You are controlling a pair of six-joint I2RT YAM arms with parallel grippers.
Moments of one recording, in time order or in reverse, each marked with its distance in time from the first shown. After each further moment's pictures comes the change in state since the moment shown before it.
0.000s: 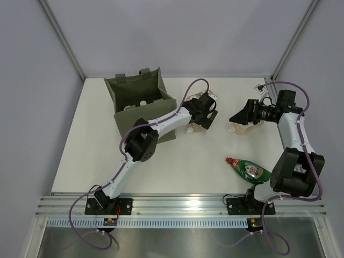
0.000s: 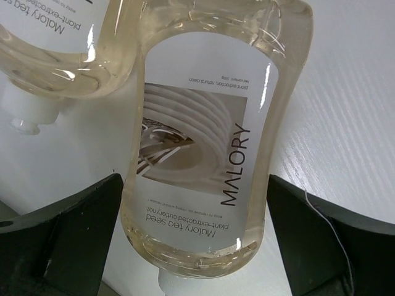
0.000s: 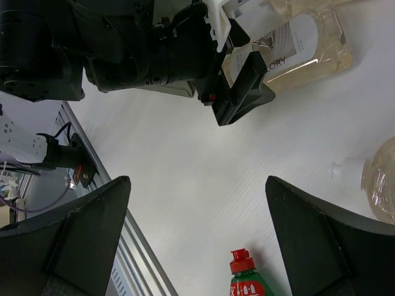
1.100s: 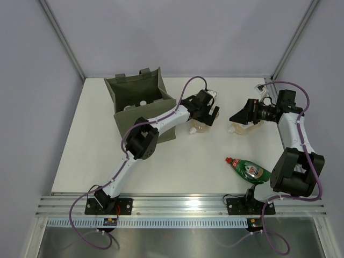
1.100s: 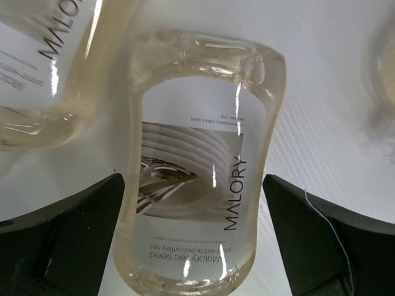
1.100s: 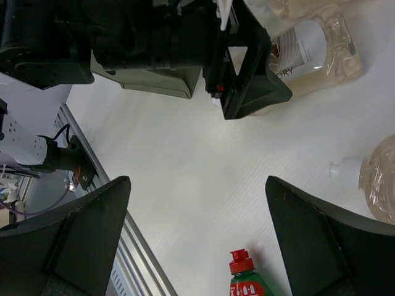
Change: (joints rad) left arm 0.041 0.027 0.041 0.095 0.191 -0.048; right arm 0.000 0.000 0.000 0.011 0.008 0.014
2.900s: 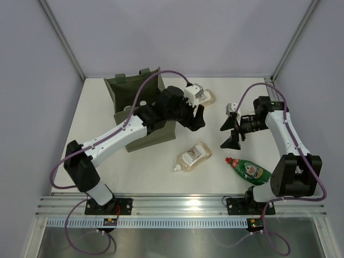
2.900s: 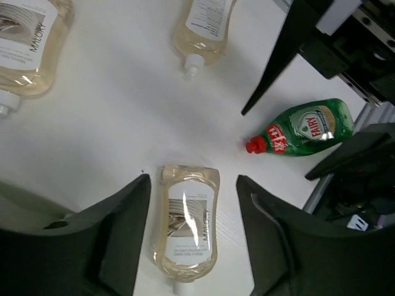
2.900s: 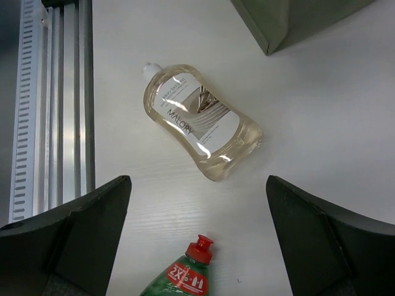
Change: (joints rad) left arm -0.051 -0.826 -0.650 0.126 0.243 0.000; right arm 0.247 -0.034 0.038 -0.585 0.026 -1.144
